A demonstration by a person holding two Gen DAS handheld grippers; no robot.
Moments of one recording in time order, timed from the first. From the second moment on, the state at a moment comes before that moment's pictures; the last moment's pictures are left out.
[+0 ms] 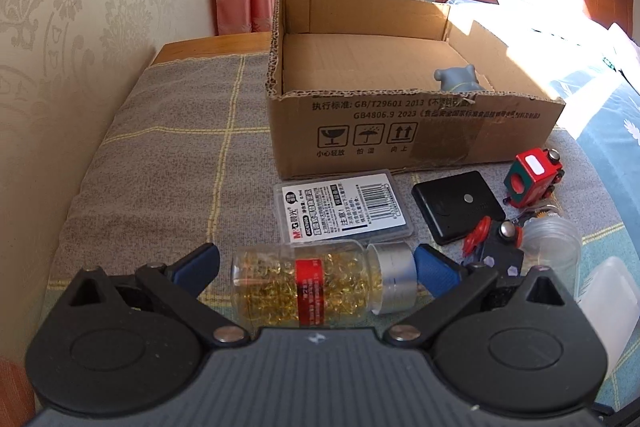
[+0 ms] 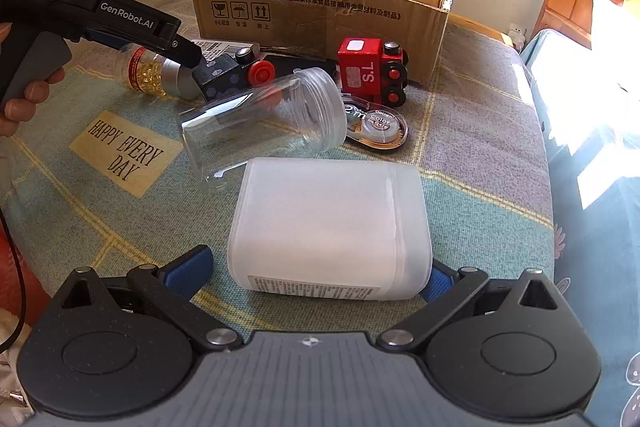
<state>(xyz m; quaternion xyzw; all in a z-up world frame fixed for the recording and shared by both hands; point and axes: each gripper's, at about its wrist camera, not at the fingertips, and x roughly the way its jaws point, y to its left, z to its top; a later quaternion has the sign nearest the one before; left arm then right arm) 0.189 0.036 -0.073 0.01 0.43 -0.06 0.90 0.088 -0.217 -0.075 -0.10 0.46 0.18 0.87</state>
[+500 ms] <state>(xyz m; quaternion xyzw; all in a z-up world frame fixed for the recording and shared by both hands) 0.169 0.039 -0.102 0.02 0.43 -0.06 0.90 0.088 -0.215 -0.076 -0.09 0.45 0.17 0.87</state>
